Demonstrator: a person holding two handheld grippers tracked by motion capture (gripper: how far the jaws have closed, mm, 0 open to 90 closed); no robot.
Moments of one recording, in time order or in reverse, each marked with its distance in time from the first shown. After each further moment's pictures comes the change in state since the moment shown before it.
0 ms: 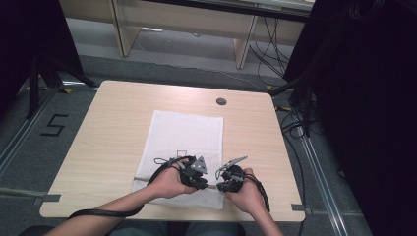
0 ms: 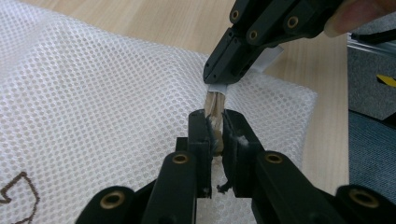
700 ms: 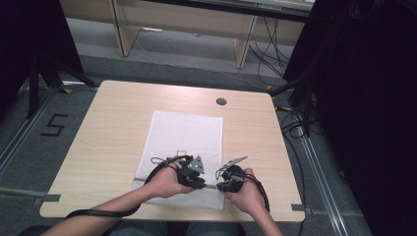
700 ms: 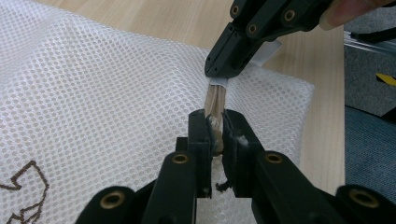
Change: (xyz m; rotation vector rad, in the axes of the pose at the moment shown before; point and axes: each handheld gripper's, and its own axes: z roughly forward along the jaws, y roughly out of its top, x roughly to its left) left arm 0.001 -0.003 -0.007 0.009 0.004 0.013; right arm 0.001 0.000 0.000 0.000 0.002 0.003
